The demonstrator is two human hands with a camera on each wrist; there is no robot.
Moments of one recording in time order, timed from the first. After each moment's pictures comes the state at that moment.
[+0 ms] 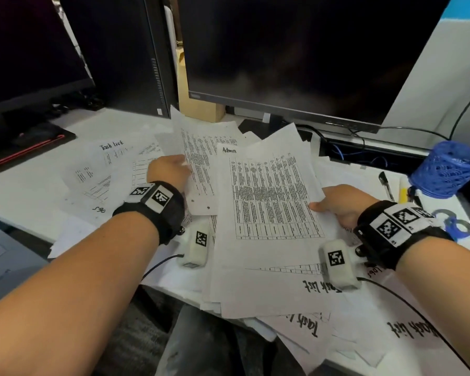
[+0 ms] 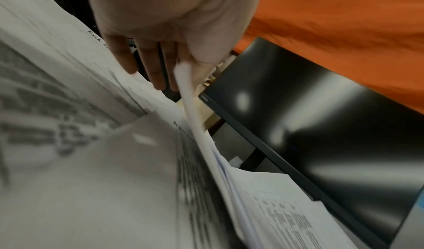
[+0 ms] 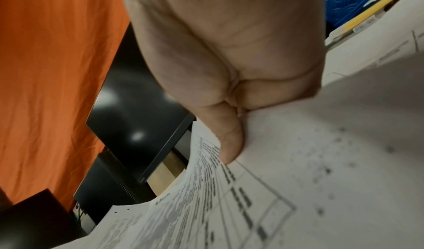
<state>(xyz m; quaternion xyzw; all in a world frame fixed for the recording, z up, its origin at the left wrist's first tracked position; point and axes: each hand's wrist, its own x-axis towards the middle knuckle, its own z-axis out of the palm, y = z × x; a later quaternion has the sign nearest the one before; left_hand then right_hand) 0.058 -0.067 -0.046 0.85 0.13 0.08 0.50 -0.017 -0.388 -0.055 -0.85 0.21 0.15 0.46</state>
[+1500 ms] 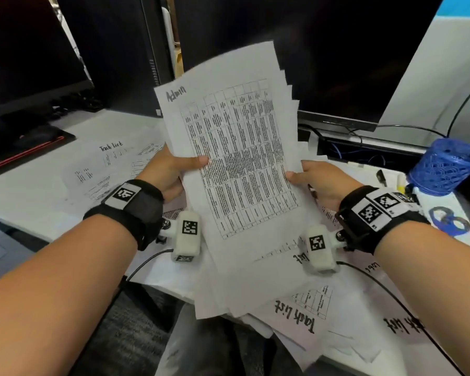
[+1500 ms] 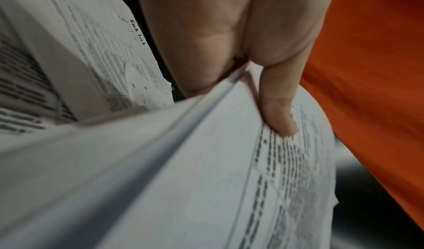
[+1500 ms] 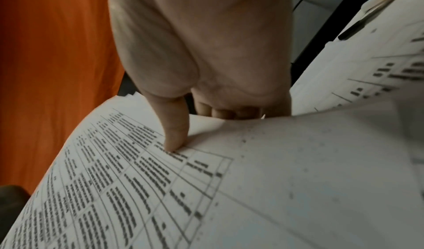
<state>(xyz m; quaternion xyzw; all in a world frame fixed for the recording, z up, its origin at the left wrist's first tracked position) 0.022 -0.069 -0.004 0.61 -0.09 -0.12 0.77 -0.019 -0.347 -0.016 -0.76 0.11 0.08 0.63</state>
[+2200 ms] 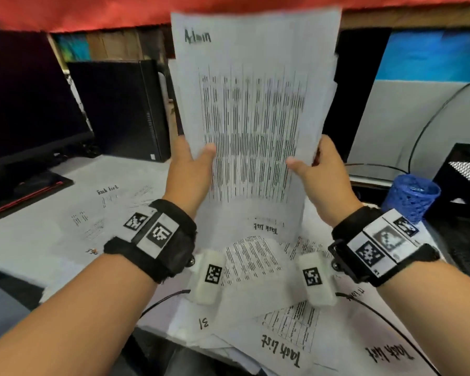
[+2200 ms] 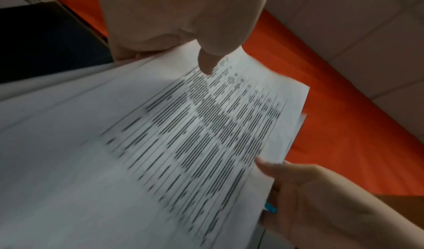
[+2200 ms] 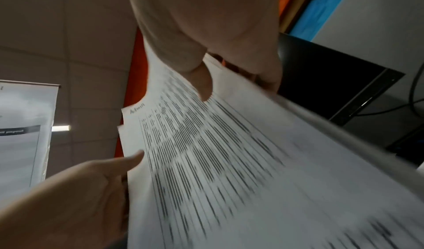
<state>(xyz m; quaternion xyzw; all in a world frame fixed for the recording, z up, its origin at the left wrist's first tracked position) -0.014 -0.137 0.071 0.75 -0.08 0.16 0.64 -0.055 -0.333 0.065 -0.75 -0.02 -0.27 0.61</state>
